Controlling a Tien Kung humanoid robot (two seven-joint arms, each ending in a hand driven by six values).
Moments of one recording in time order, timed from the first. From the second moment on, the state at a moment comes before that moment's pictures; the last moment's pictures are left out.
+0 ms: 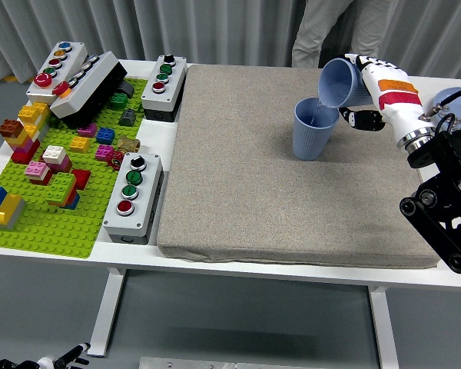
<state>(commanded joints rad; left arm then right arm) -0.17 0.10 -1.09 -0.18 1.28 -0.24 0.06 0.69 -0.25 0.86 1.12 -1.97 -0.36 -0.08</state>
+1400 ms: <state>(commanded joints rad) -0.17 0.11 -1.10 -0.18 1.29 -0.24 0.06 0.74 -0.30 0.76 1.11 -2.06 -0.37 -0.10</state>
